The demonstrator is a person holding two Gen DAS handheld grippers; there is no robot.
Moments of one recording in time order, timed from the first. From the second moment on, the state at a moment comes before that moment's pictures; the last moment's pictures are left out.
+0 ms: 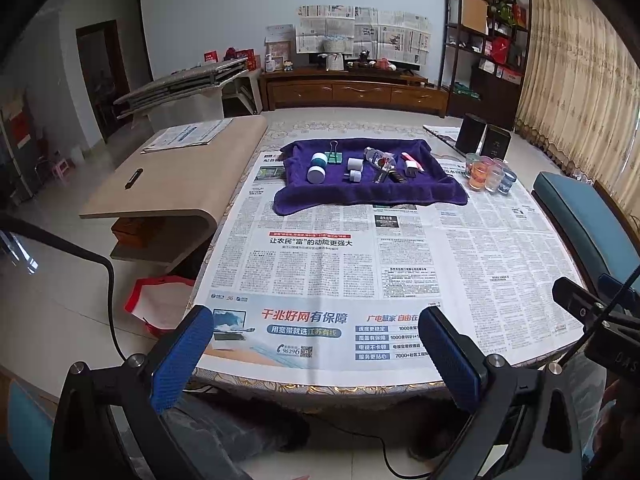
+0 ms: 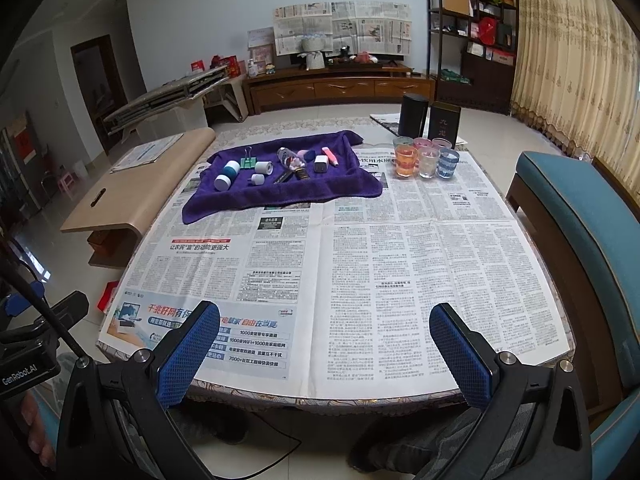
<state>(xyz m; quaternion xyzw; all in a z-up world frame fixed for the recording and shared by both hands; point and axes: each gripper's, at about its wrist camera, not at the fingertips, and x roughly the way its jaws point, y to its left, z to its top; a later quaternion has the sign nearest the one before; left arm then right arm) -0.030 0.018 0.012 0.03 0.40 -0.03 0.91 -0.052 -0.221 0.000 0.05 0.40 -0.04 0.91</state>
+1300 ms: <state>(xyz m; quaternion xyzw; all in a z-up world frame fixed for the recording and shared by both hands) -0.033 0.011 0.010 0.02 0.41 -0.04 0.91 -0.058 -0.223 0.003 0.04 0.40 -0.05 0.91</state>
